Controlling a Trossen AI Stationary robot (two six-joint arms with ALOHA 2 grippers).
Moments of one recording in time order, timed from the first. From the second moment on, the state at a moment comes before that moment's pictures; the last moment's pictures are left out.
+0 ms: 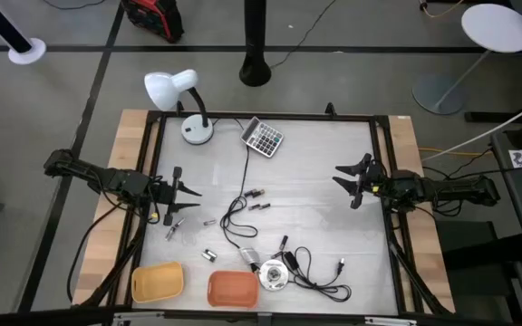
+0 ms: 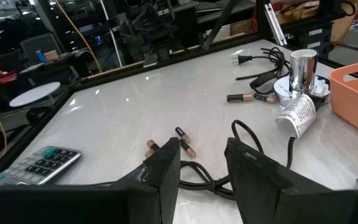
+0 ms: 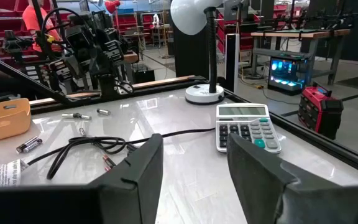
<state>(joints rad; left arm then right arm) -0.30 0.16 0.06 -0.09 -0.27 0.21 0.06 0.10 0.02 0.05 0.37 0.08</state>
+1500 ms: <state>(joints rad) -0.30 0.16 0.05 0.06 -0.24 0.05 0.06 0.10 0.02 0.06 0.37 0.07</state>
